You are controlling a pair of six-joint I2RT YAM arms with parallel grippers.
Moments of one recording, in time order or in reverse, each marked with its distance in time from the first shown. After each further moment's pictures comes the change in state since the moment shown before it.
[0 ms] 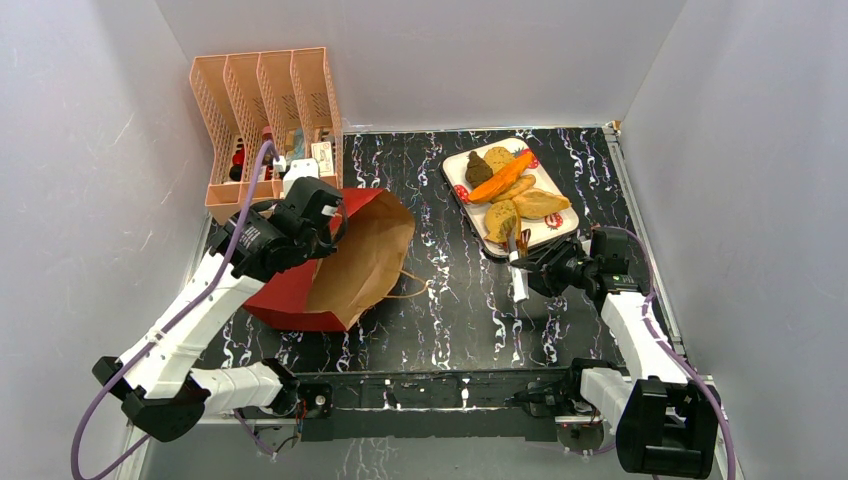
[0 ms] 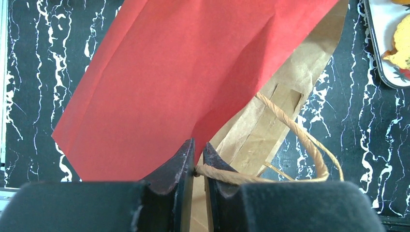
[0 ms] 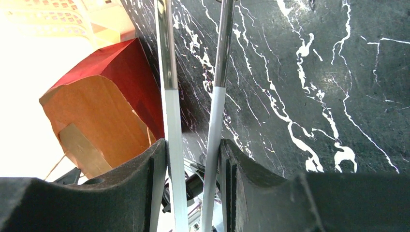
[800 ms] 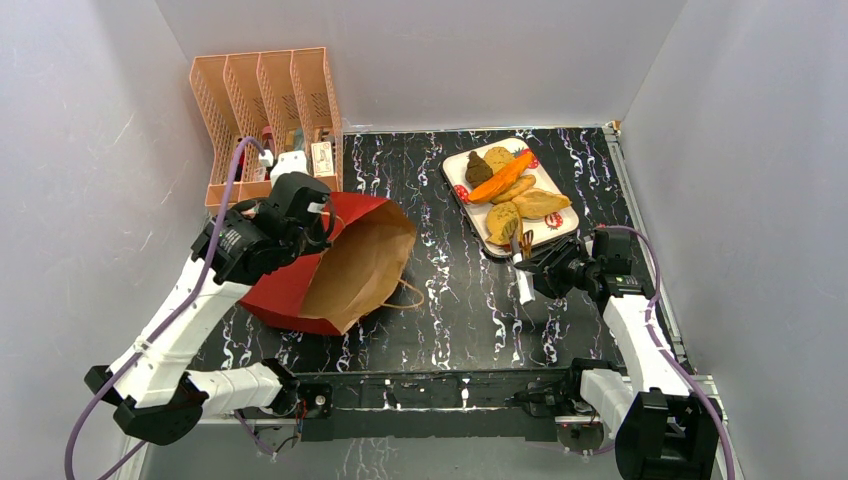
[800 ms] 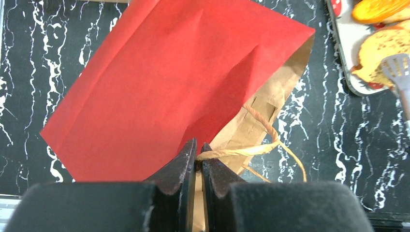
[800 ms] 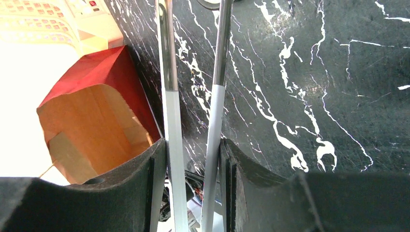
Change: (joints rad) left arm 0.000 -0.020 0.055 -0.024 0.012 -0.013; right arm 0.000 -0.045 0.024 -0.090 0.066 -0.053
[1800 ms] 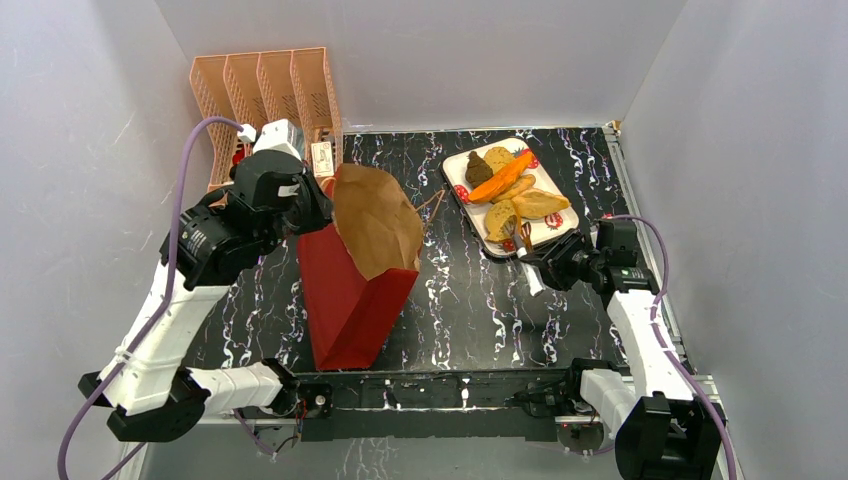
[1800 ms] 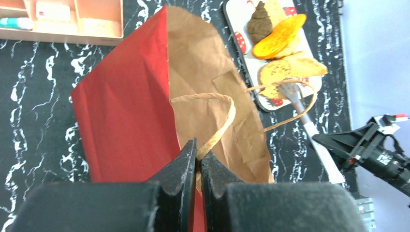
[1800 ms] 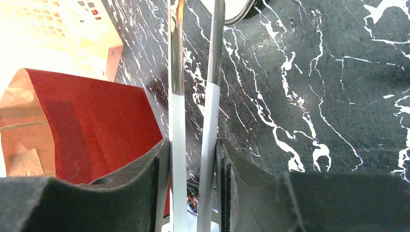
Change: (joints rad) left arm 0.001 0.027 0.219 0.076 0.111 -0.020; right arm 0.000 -0.001 0.089 -0.075 0.055 -0.051
